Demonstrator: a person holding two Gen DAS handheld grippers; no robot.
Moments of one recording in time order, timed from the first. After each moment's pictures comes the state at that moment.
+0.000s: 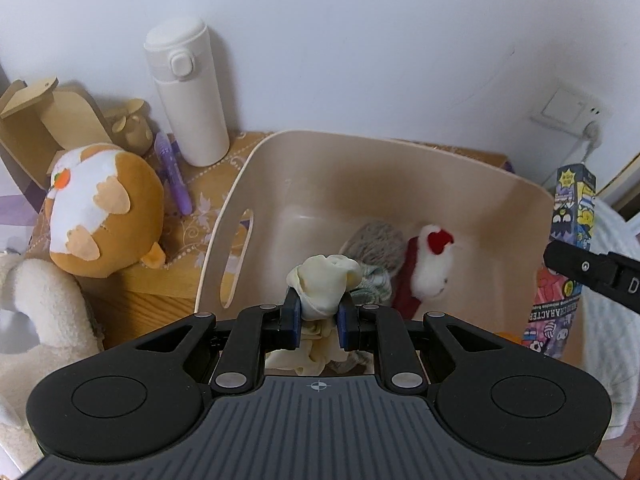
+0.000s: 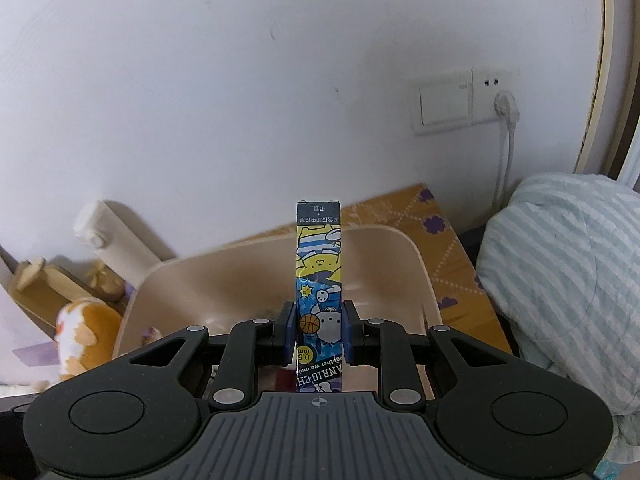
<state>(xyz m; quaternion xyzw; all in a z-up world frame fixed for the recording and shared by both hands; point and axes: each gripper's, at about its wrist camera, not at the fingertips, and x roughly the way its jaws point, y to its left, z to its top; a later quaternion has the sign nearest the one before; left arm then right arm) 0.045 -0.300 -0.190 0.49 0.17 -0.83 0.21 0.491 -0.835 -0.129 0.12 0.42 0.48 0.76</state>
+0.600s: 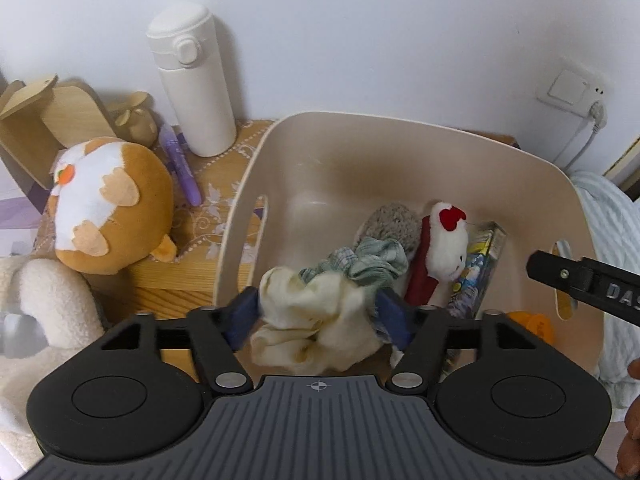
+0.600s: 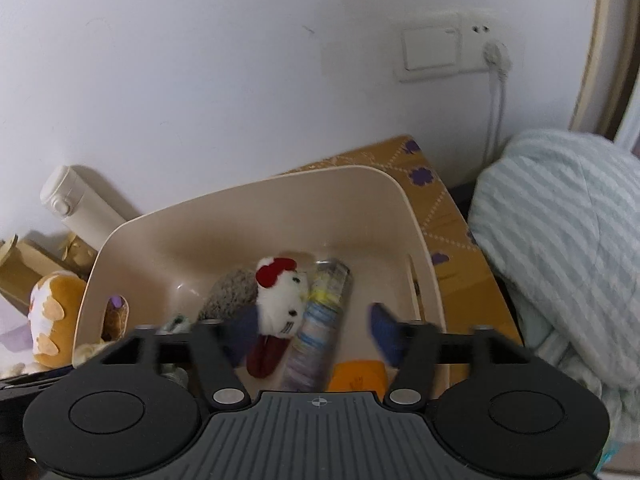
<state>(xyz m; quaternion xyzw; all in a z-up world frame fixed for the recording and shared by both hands) 0.058 -0.307 -0.192 0.50 0.14 -0.84 0.18 0.490 -0.829 -0.158 0.11 0.47 0.46 0.75</state>
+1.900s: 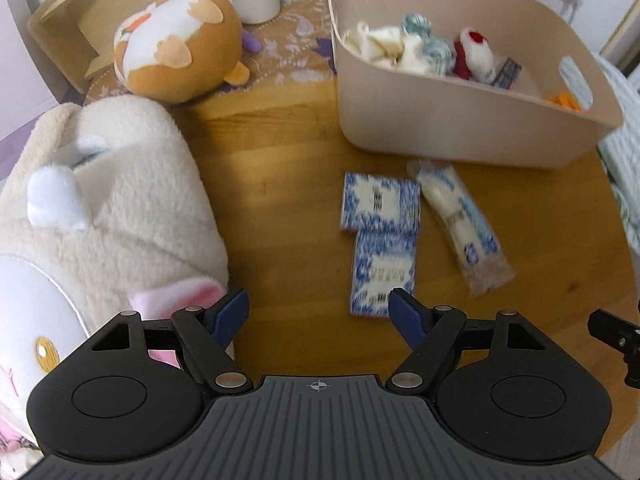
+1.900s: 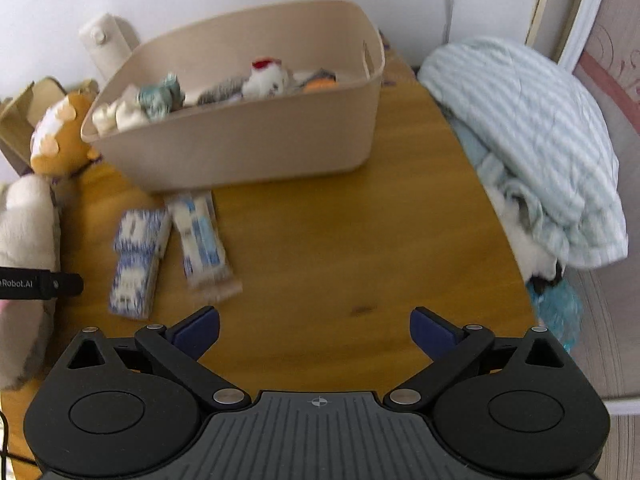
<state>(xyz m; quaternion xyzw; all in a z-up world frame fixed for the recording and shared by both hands) 0.216 -0.310 -0.241 0.59 0.05 -0.80 0.08 0.318 -0.941 -0.216 0.00 0.52 0.43 0.74</state>
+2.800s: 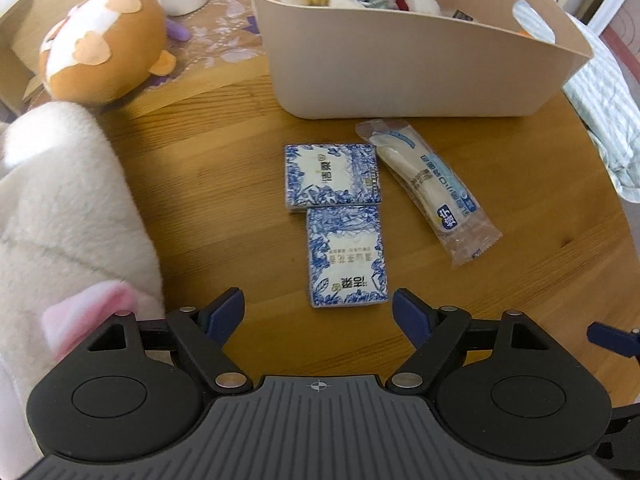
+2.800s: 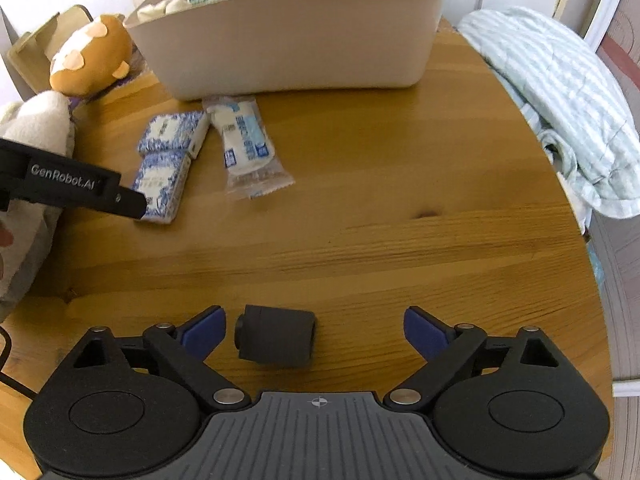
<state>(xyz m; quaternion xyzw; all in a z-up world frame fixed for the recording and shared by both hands) 0.200 -0.292 -0.278 0.59 -0.02 -0.81 -0.05 0.246 -0.926 -0.248 -0.04 0.54 0.44 0.72</state>
